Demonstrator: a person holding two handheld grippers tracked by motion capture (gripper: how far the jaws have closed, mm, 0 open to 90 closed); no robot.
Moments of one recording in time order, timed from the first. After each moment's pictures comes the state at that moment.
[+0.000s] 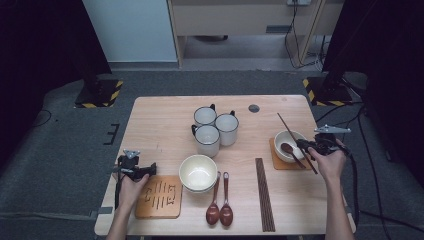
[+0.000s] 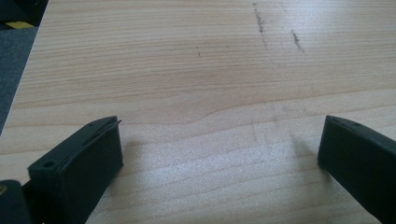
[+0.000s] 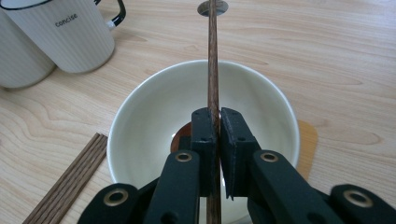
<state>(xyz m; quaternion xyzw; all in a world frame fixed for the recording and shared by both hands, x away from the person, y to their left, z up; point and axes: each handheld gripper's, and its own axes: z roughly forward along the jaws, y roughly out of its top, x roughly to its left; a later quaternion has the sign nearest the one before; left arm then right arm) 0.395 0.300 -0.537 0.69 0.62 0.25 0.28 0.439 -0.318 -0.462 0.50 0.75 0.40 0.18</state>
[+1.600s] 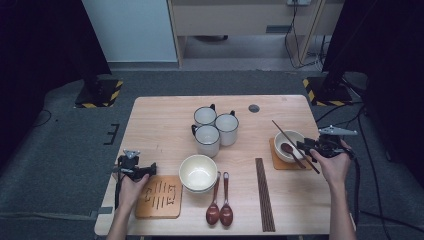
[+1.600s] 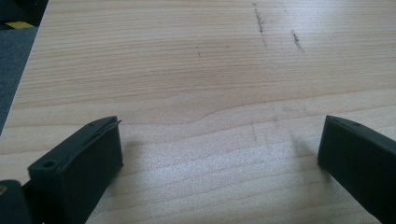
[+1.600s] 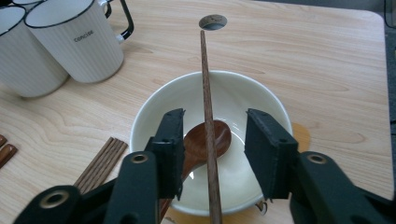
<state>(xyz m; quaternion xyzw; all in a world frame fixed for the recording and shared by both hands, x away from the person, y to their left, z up) 0.395 0.300 -0.537 0.69 0.62 0.25 0.28 0.421 -0.319 -0.444 0.50 0.74 0.41 0.19</state>
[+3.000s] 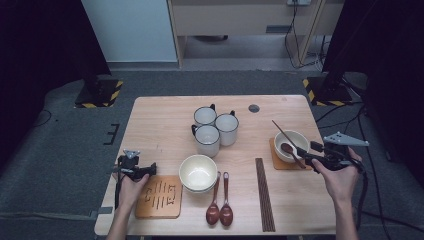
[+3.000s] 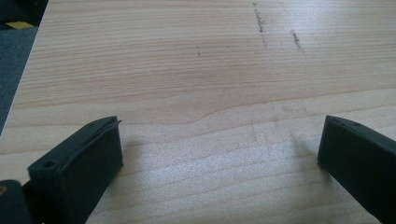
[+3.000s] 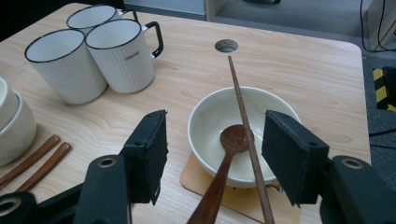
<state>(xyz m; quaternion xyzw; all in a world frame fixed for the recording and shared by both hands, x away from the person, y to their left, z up) 0.395 0.300 -0.537 0.69 0.62 0.25 0.28 0.362 -0.294 -0.398 0.49 0.73 0.42 0.23</state>
